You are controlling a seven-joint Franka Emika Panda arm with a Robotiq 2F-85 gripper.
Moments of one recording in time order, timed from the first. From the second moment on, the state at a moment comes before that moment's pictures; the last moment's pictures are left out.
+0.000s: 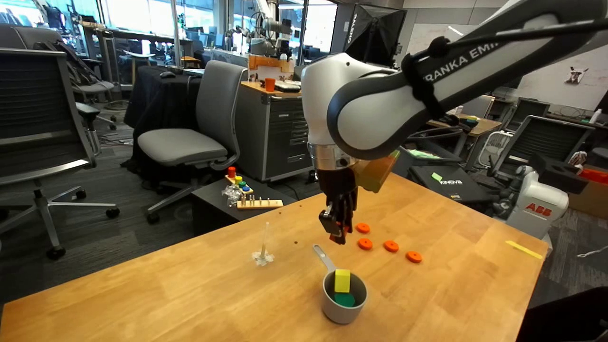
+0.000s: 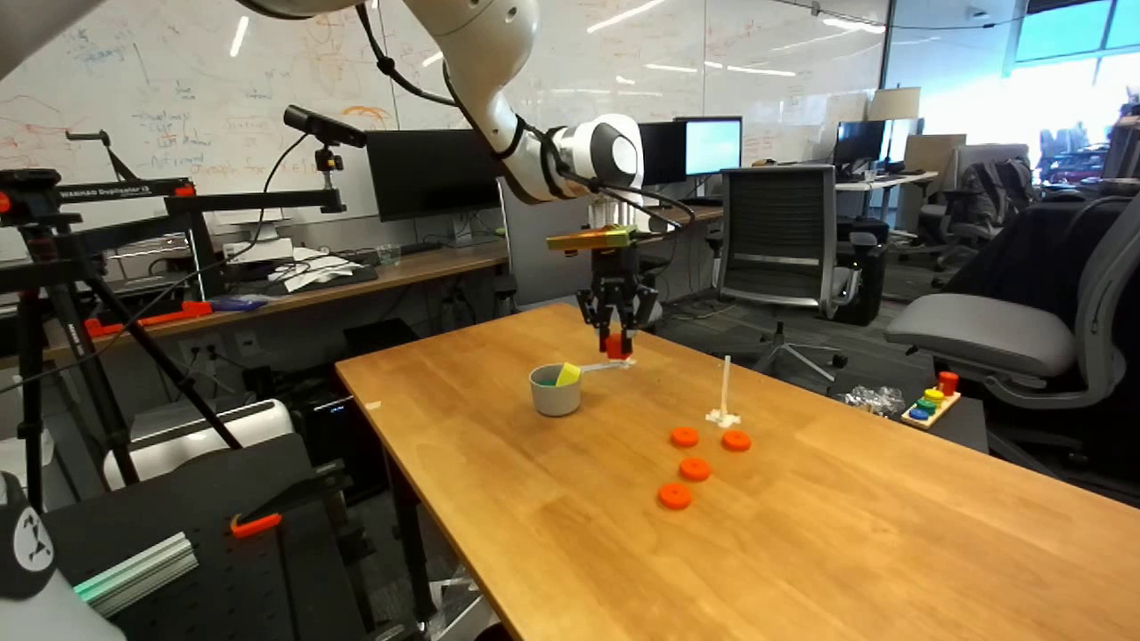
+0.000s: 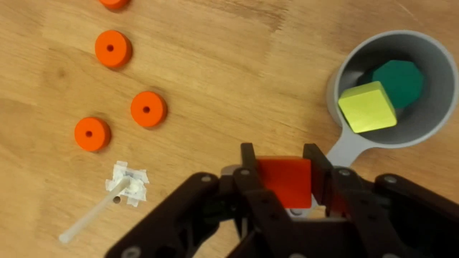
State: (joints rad) arm 0.29 0.87 0.06 -1.39 -0.23 1.99 0.09
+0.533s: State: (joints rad) arm 0.34 0.86 0.11 -1.42 -0.22 1.98 0.10
